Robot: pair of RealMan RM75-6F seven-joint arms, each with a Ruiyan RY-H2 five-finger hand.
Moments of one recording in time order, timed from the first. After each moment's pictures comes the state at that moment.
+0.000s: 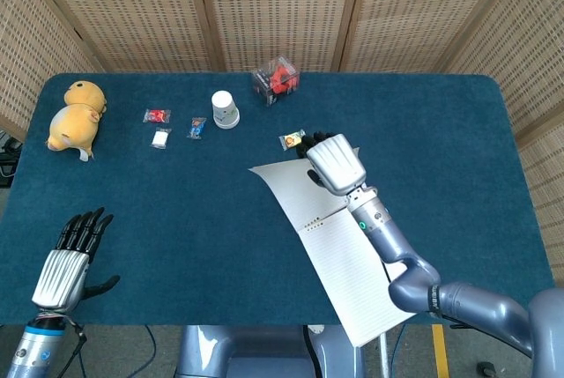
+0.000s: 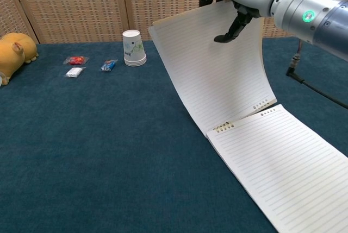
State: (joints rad) left arm -0.09 -1.32 0.02 -1.62 1.65 1.51 0.18; right arm 0.85 -1.57 0.36 -1.36 -1.35 1.02 -0.34
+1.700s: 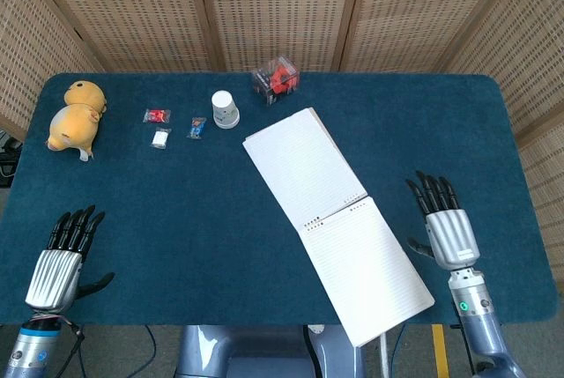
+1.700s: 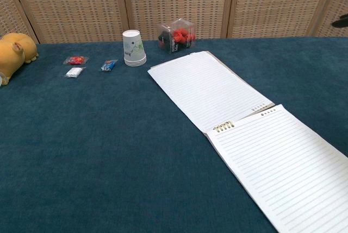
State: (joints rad) left arm -0.08 -1.33 0.01 -1.61 1.65 1.57 0.19; right arm 0.34 -1.38 0.01 -1.49 -1.44 1.53 -0.09
